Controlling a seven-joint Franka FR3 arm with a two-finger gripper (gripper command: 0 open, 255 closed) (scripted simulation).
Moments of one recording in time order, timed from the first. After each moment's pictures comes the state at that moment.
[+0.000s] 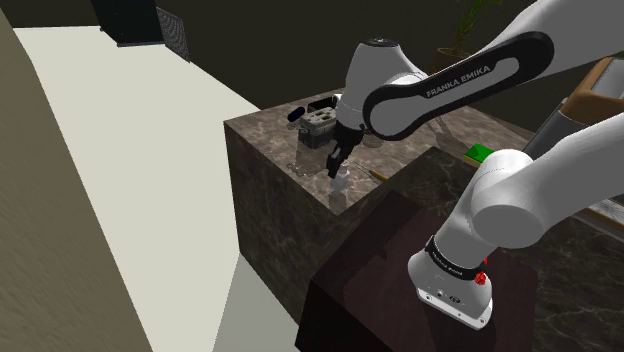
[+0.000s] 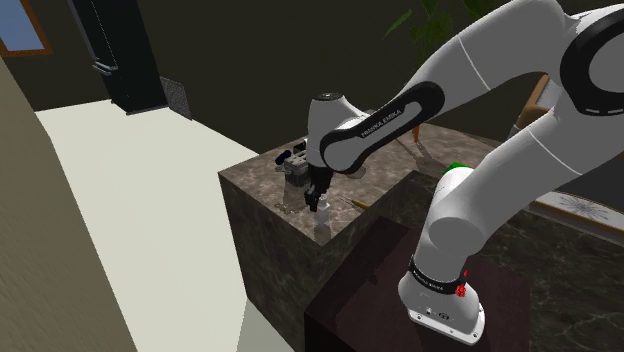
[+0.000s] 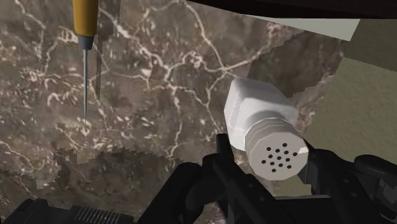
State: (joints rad) arm 0.11 -0.53 0.01 -2.84 -0.04 2.40 -0.02
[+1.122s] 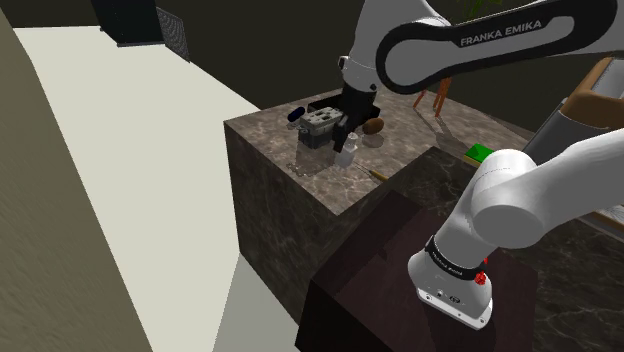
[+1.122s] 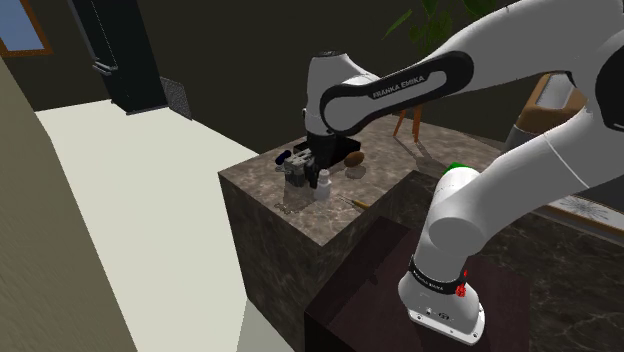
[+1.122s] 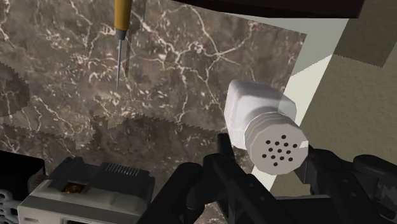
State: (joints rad) arm 0.12 -0.67 0.01 -2.69 -0.03 2.11 -0.02
